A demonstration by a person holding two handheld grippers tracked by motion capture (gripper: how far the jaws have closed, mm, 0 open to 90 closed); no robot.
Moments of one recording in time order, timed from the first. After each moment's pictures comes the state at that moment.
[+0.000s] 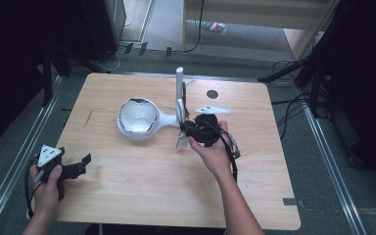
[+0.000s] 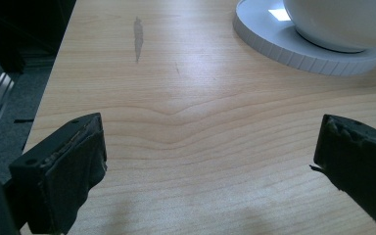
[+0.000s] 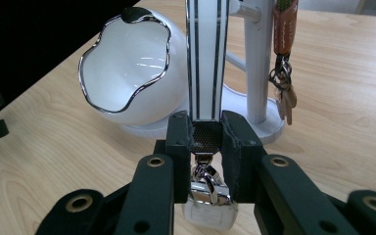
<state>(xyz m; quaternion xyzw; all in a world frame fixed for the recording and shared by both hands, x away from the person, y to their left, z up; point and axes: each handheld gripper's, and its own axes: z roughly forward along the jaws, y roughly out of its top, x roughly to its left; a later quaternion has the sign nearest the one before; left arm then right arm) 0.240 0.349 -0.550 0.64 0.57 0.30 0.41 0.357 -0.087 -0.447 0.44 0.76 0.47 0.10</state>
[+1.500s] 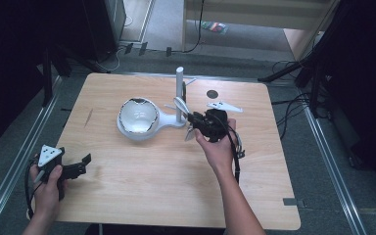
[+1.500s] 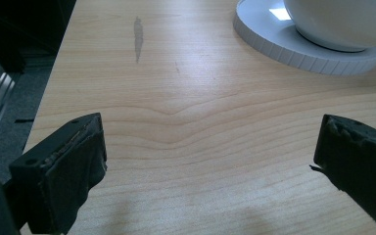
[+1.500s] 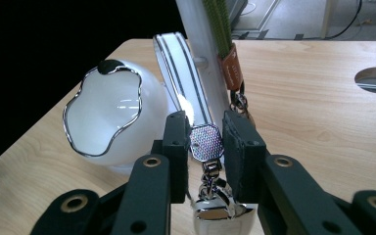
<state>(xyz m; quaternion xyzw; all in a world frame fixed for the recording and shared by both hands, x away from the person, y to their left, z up) 0.240 0.349 -0.550 0.64 0.57 0.30 0.41 0.363 -0.104 -0.436 0.48 0.70 0.51 0.13</state>
